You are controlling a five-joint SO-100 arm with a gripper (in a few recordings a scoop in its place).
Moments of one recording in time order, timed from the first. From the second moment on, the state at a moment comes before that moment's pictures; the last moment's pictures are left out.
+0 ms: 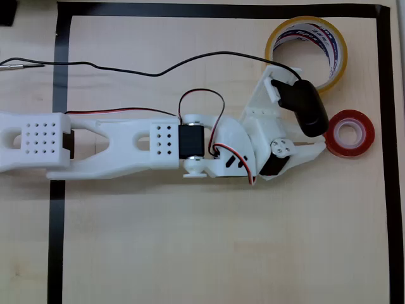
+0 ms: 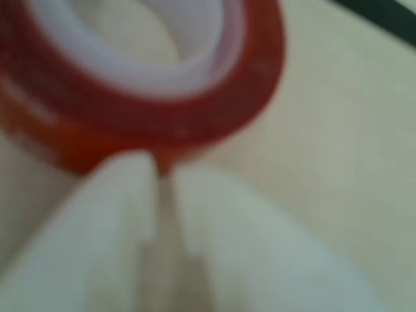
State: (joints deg) arm -1.7 4.0 8.6 19.5 58.2
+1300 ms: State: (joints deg) arm -2.7 4.4 -6.7 51.8 56.1
